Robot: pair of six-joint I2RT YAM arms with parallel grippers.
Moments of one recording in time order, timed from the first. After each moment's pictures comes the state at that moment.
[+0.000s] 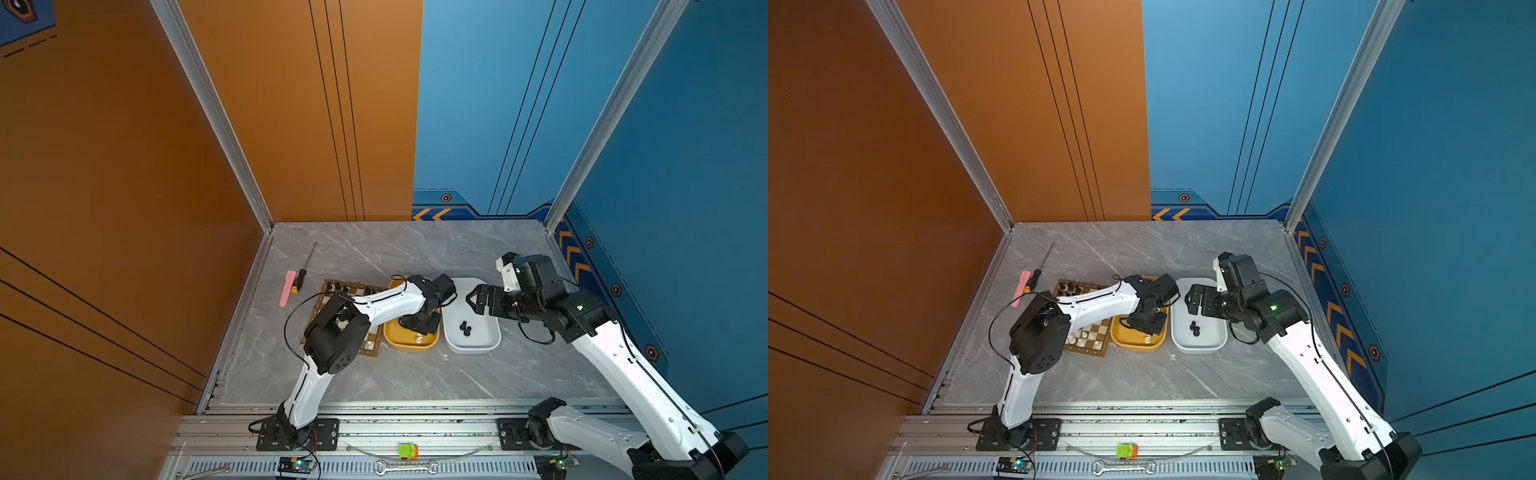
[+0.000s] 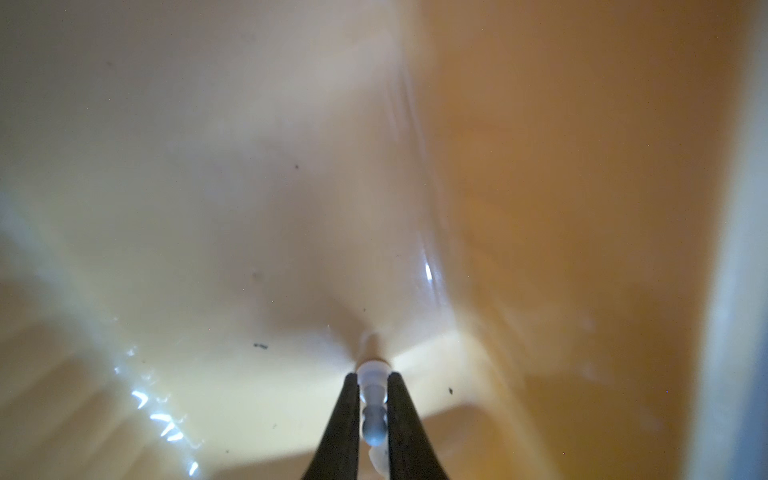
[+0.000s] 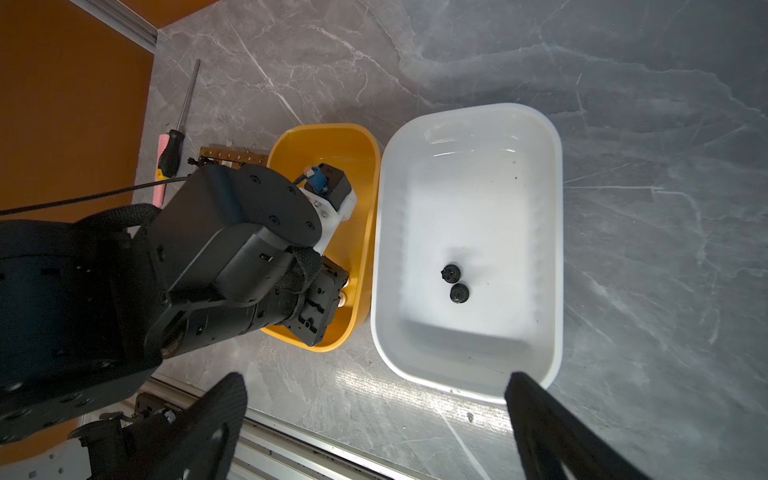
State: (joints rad) left arm -0.88 2.11 1.64 -0.97 -0.04 -0.52; right arm 0.43 1.06 1.18 -0.98 -0.13 0.52
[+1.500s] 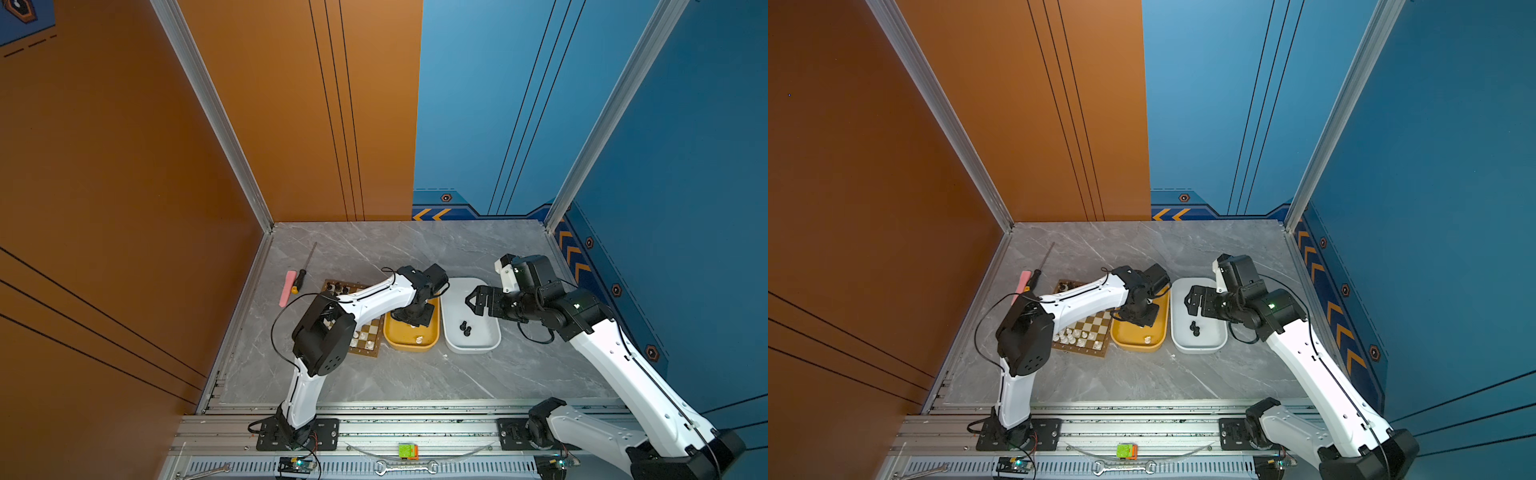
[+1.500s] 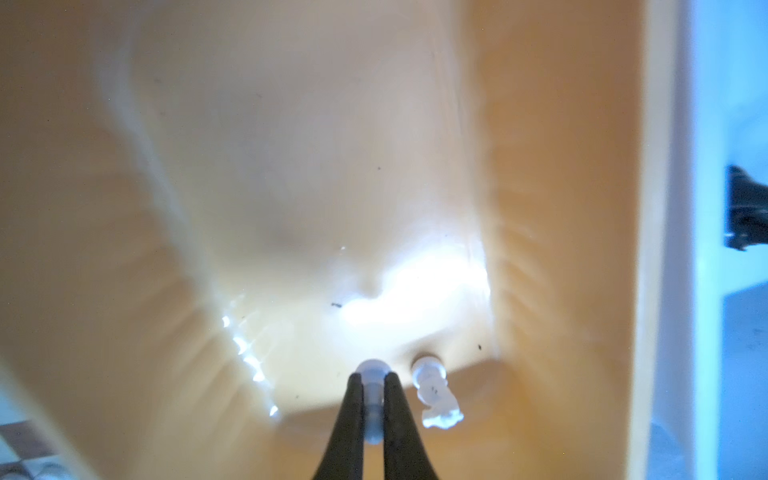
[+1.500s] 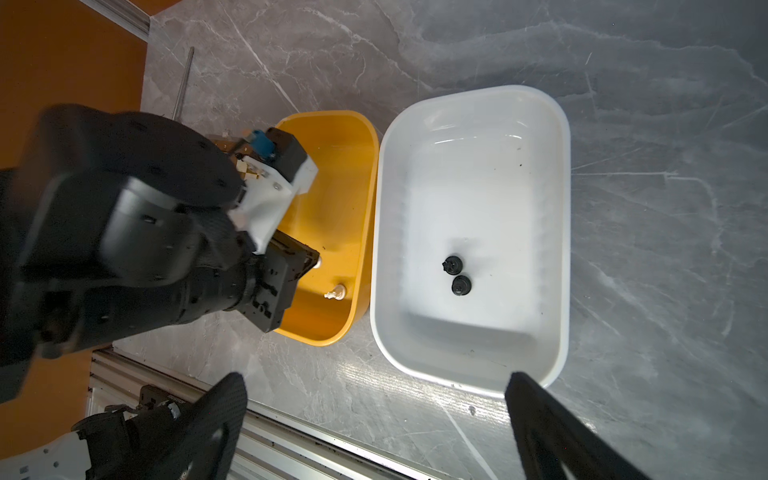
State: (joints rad) left arm -0.82 2.00 1.64 -1.04 -0.07 -0.49; right arm 0.43 1.08 1.17 -0.98 -0.16 0.52
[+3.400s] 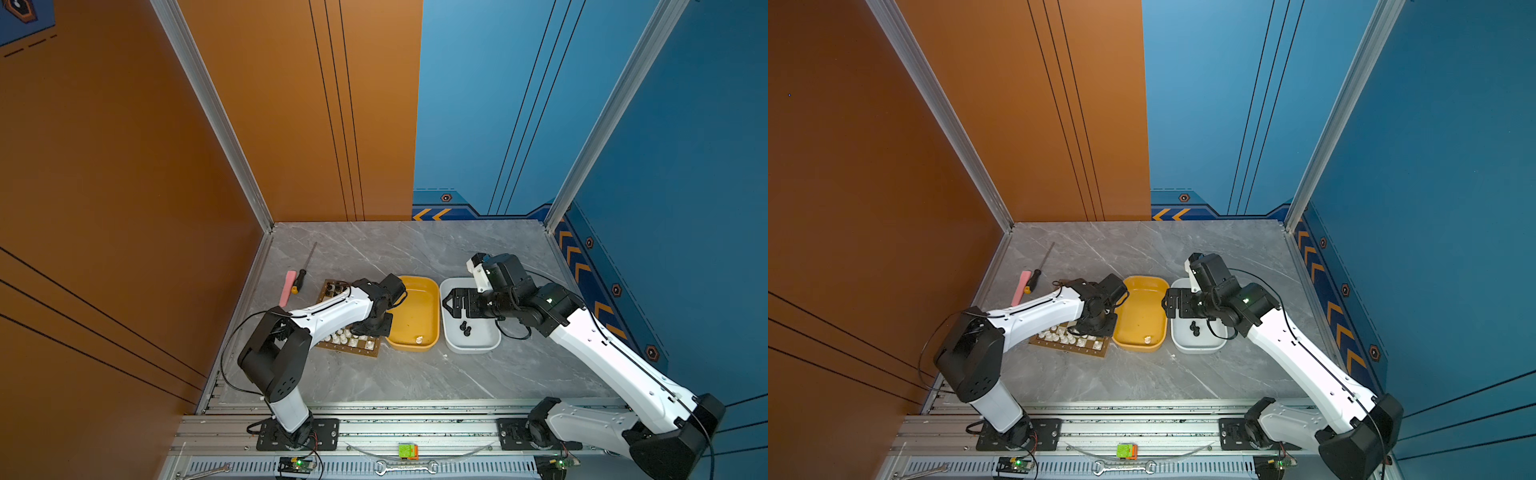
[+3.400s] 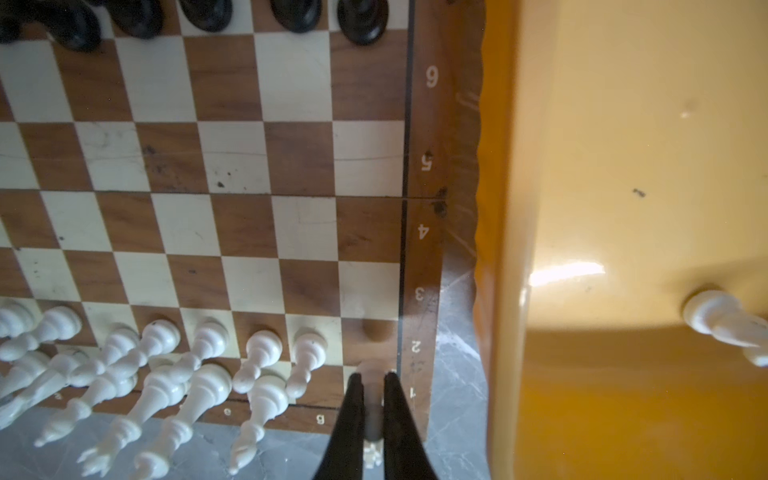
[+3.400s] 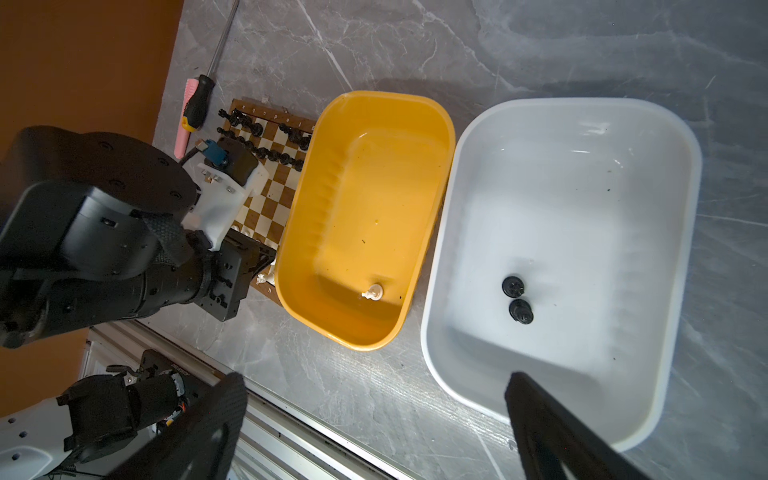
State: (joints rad) left arm -0.68 1.70 1.17 -0.94 -0.14 -0.52; right arm 0.60 1.18 1.20 -0.90 -0.11 0.53
